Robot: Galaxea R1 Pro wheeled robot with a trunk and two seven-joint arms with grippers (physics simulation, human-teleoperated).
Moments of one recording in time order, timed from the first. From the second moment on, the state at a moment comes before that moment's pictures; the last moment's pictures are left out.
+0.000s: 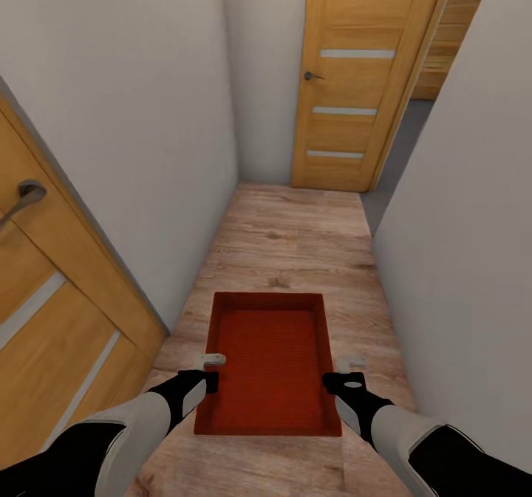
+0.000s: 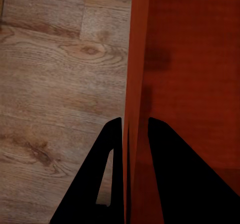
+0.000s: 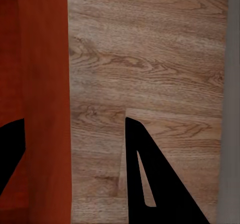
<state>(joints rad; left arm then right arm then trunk) -0.89 -0.12 0.00 -0.02 0.05 0.18 0.19 -0.84 0.08 0.50 0.00 -0.45 -0.05 -0.26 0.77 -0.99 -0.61</state>
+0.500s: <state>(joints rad) -0.89 -0.12 0.01 -0.02 0.05 0.18 0.19 -0.84 0.08 0.50 0.00 -0.45 -0.05 -0.26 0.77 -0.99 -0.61</state>
